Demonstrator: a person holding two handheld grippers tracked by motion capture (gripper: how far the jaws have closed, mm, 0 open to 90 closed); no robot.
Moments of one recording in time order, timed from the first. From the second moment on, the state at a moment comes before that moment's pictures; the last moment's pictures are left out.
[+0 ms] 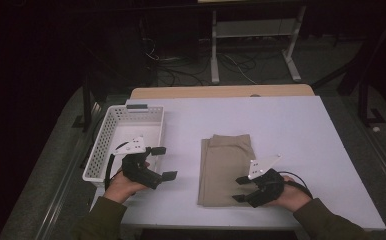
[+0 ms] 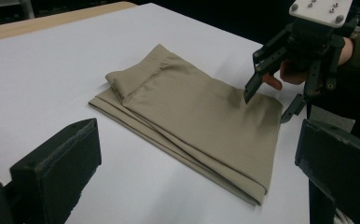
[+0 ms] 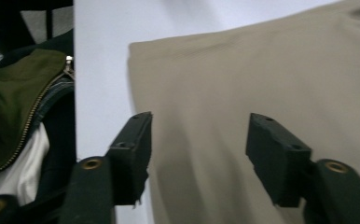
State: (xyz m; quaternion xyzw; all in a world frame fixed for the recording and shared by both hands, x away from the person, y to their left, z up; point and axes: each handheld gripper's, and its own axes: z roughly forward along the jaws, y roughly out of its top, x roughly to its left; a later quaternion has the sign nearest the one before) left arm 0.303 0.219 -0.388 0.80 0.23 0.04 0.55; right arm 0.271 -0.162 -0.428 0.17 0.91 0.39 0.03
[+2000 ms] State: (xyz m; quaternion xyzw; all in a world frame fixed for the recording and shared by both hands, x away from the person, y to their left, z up) left arm 0.302 0.216 -0.374 0.79 0.24 0.05 0.56; right arm 0.260 -0.235 -0.444 0.28 0.86 0.41 0.08
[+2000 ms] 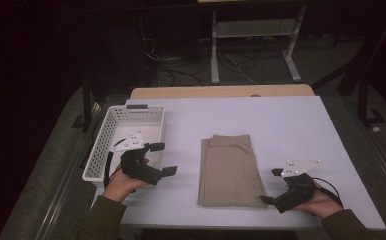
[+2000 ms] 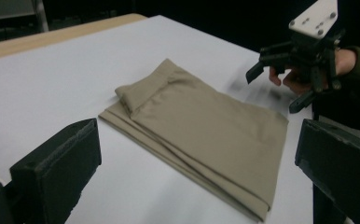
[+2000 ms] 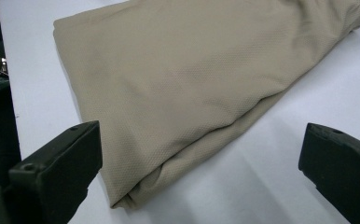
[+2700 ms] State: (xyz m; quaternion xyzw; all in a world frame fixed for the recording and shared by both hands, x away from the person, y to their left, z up) left arm 0.292 0.175 -0.379 0.80 0.22 0.03 0.55; right arm 0.260 -0.234 -0.444 0.28 0.86 0.42 0.08
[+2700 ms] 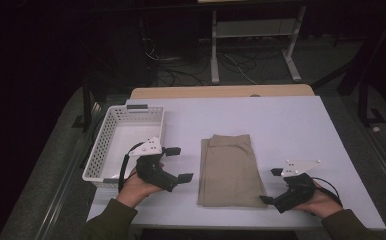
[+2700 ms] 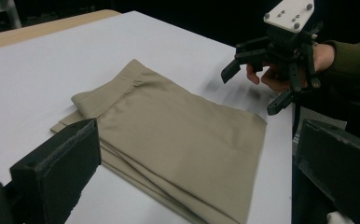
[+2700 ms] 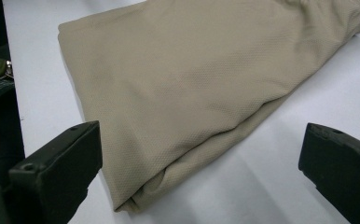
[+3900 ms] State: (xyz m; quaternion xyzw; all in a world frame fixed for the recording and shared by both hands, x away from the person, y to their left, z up) left arm 0.290 0.121 -0.418 0.83 0.23 0.04 0.50; right arm 0.260 -0.233 -0.444 0.28 0.86 0.42 0.08
